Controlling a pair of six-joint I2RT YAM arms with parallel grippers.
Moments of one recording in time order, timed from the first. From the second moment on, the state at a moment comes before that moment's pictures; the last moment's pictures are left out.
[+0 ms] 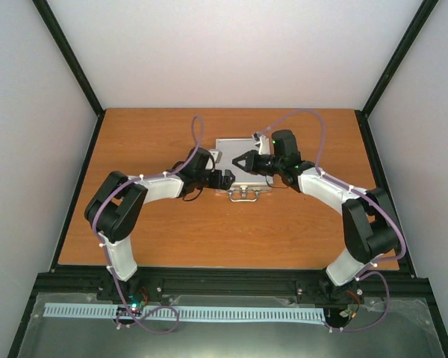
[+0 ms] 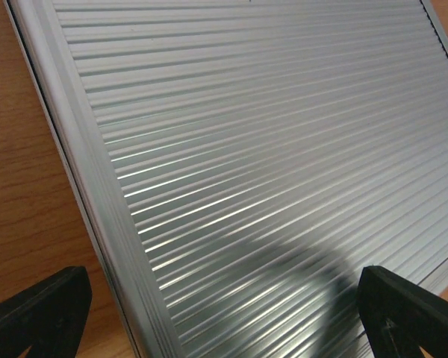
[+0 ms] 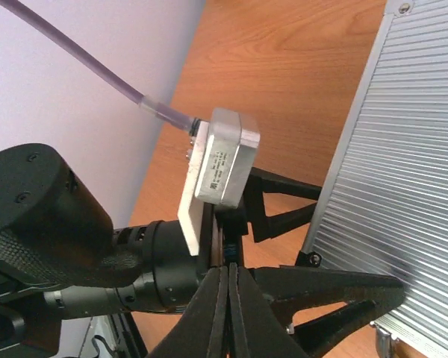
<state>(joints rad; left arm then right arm) -0.56 1.84 1.00 0.05 0.19 -0.41 0.44 1.62 1.02 0.07 -0.68 0.67</state>
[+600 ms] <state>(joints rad) -0.57 1.76 1.04 -0.16 0.06 -0.38 0.44 1.48 0.88 -0.18 -0.51 0.48</state>
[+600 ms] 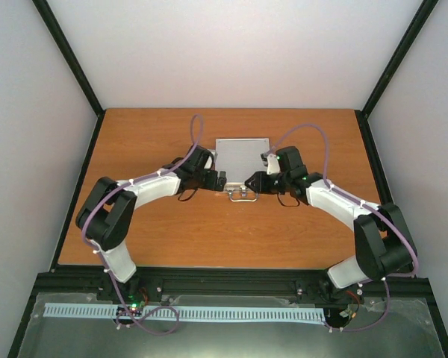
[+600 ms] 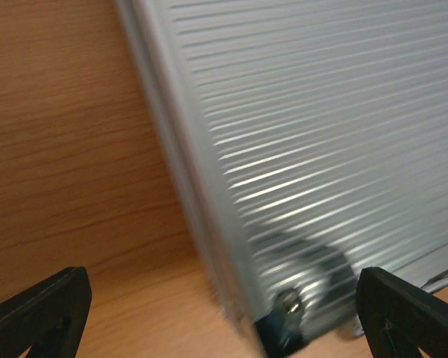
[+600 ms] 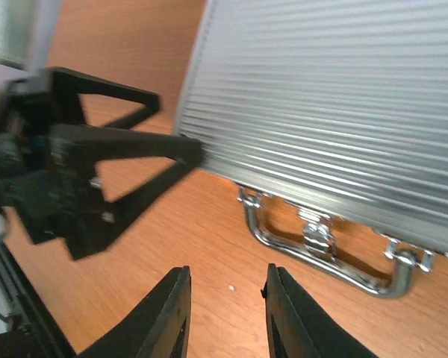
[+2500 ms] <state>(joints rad) -0.62 2.10 1.66 -0.59 0.09 -0.27 0.45 1.50 0.80 -0.26 -0.41 0.34</state>
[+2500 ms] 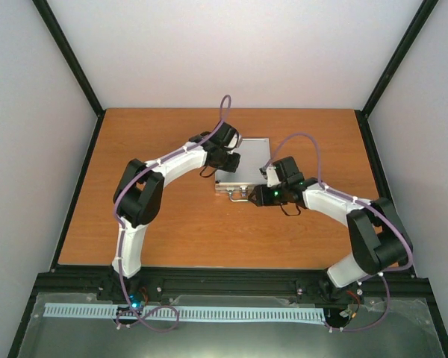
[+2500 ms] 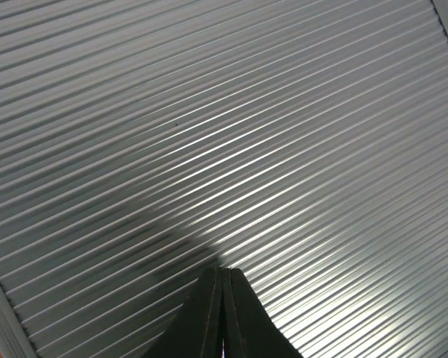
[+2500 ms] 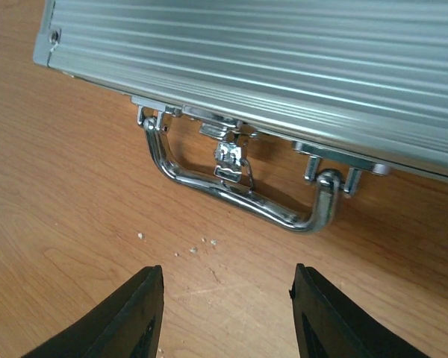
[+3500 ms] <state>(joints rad) -0.62 2.09 1.62 -0.51 0.09 -0.28 0.54 1.83 1.02 -0.23 -0.32 0.27</state>
